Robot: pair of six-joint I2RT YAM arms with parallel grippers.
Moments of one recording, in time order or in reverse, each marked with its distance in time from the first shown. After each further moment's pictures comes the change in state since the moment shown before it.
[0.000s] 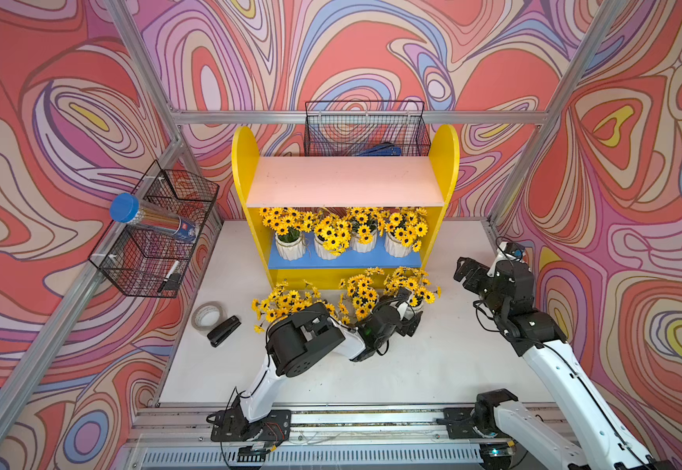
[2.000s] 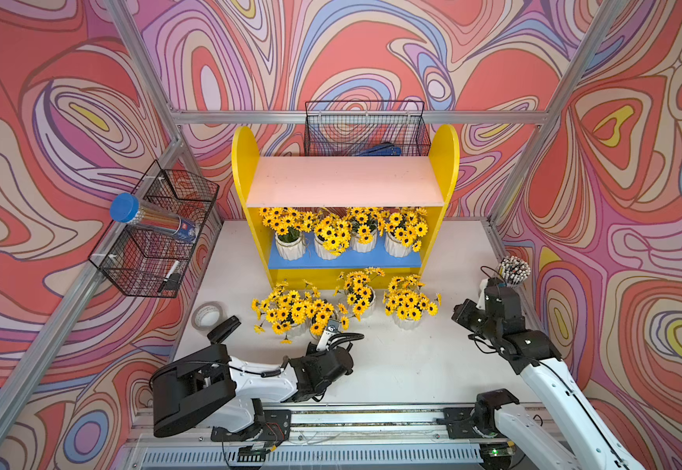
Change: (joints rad) left arm -0.098 -0.757 -0.658 -0.713 -0.467 -0.425; right arm 0.000 -0.099 -0.254 -0.230 -0.306 0.218
